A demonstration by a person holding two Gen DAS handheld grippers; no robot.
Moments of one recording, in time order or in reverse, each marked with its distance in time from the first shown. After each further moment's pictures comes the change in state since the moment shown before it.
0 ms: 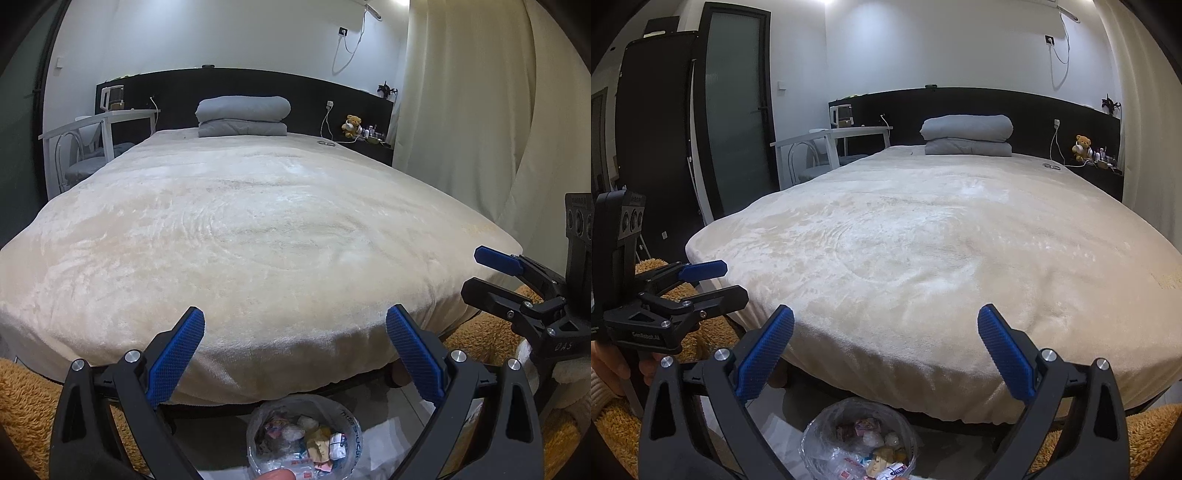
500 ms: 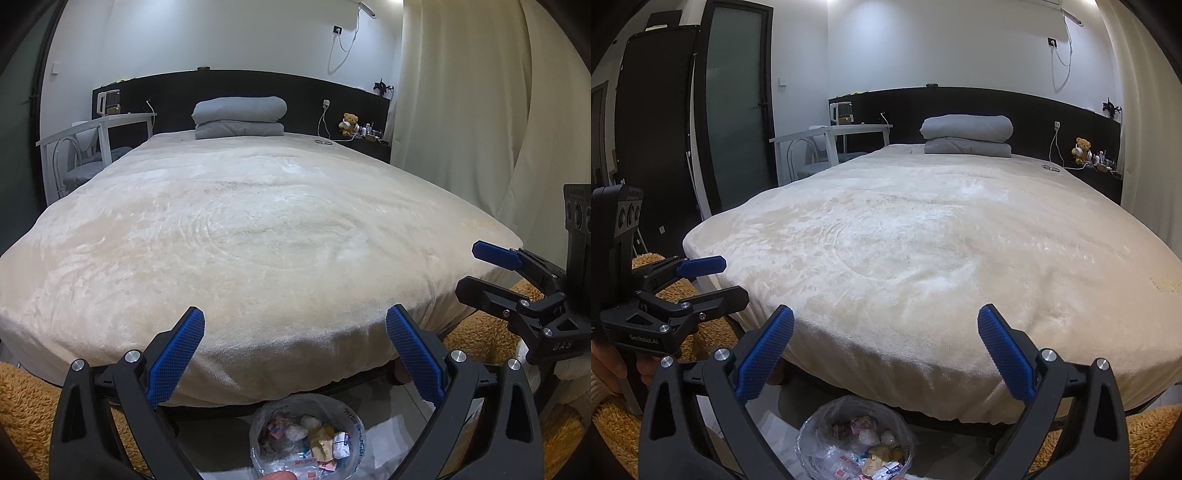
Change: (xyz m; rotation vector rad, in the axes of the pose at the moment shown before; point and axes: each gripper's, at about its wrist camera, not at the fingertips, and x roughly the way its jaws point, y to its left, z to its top) left arm 0.000 -0.003 -0.001 0.018 0.000 0.001; right arm 0.001 0.002 -0.002 -0.010 0.005 -0.007
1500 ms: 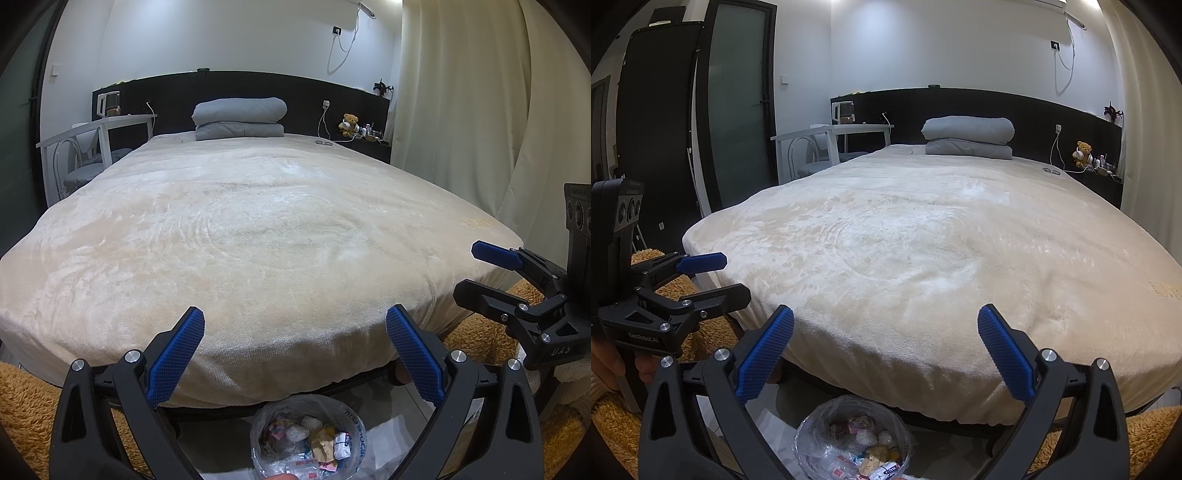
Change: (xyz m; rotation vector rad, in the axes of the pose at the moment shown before) left arm 0.000 -0.001 0.000 0.005 -0.001 0.001; right arm 0.001 0.000 -0.001 -0.013 0.003 -0.001
